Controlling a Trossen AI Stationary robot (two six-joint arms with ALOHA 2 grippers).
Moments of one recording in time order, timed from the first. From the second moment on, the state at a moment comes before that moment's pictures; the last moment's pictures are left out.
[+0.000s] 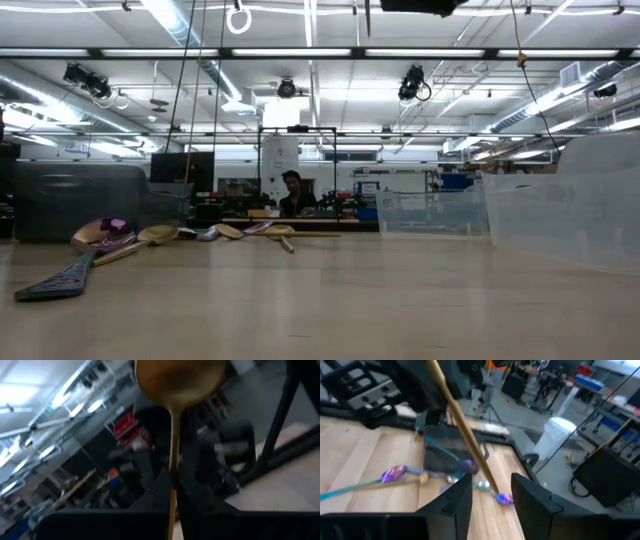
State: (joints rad) left arm -0.15 1.49 0.97 0.66 -0.24 0.68; right arm 0.23 1.17 0.89 0.03 0.53 -0.20
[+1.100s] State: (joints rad) left arm -0.12 1.49 0.97 0.67 -0.16 0.63; right arm 0.24 1.23 0.89 0.25 0.44 -0.37
